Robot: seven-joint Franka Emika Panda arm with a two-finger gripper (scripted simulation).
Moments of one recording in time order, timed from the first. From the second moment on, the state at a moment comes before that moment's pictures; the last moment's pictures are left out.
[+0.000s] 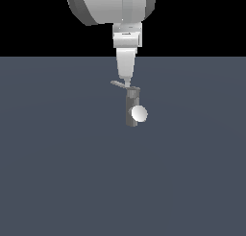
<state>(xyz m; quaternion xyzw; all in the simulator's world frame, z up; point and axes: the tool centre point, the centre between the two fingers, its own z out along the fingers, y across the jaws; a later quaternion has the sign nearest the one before) 0.036 -0.016 0.199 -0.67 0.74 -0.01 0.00</state>
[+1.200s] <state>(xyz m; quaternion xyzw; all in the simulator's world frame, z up) 0.096 -0.013 0.204 -0.68 0.74 -0.02 0.00</state>
